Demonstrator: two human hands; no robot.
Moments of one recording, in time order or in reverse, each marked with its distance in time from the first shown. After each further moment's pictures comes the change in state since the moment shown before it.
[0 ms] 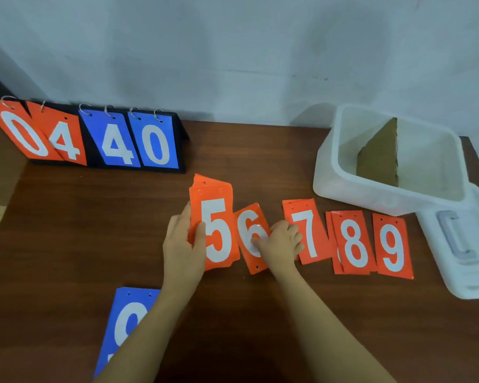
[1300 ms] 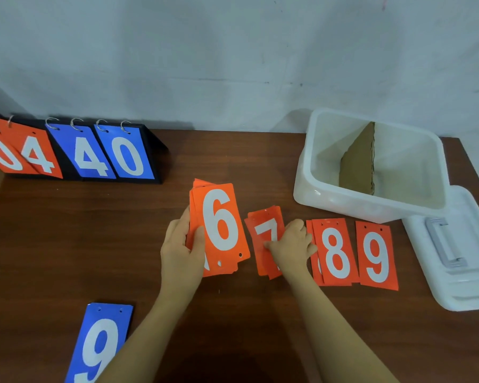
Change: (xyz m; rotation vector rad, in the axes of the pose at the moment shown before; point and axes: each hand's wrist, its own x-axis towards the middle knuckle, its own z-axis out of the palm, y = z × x) left_hand -0.002 0.030 0.049 0.041 -0.004 0.002; right_hand 0.046 0.039 -0.045 0.031 0.023 0.054
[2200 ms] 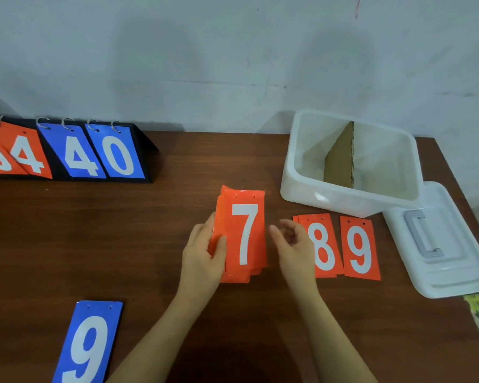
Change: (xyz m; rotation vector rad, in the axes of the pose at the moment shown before) left_hand -0.030 0.006 0.028 -0.009 -0.184 0.153; right_hand -0.048 0.026 -0.043 0.606 0.021 -0.156
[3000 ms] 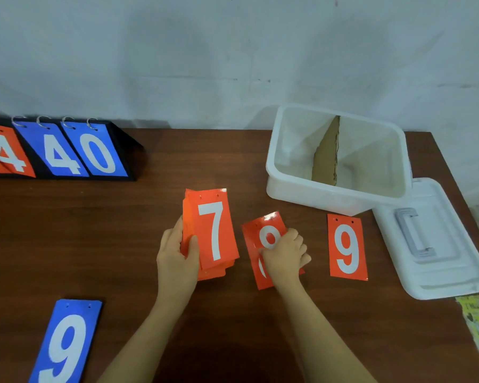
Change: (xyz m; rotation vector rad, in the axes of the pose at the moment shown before) left_hand 0.003 -0.015 0.022 0.087 0.180 -0.137; right_hand 0.038 0.035 0.001 -0.667 0.014 0.208
